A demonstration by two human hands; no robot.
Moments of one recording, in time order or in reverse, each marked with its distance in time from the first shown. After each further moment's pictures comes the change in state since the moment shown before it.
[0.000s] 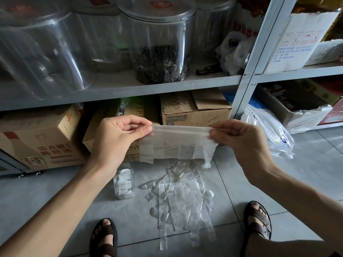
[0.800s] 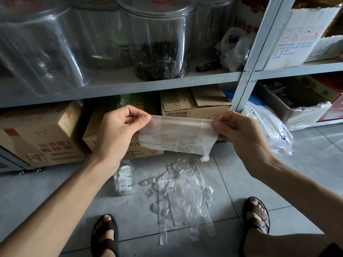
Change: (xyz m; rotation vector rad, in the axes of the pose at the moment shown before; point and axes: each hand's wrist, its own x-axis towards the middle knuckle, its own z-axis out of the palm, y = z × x) left_hand 0.004 -0.001 0.004 0.018 0.042 -0.017; right_hand 0.007 0.000 -0.002 -0.090 -0.084 -0.043
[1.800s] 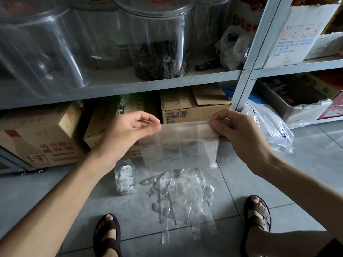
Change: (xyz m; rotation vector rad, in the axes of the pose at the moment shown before) left_hand 0.000 0.008 -0.005 0.068 -0.311 -0.051; right_hand 0.000 -0.003 0.001 -0.094 -0.083 -0.050
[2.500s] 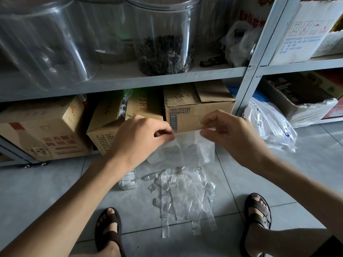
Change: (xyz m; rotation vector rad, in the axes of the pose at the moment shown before) left_hand -0.005 -0.007 0.017 0.685 0.064 0.403; right_hand -0.004 0.002 0.008 -0.432 -0.079 -0.200
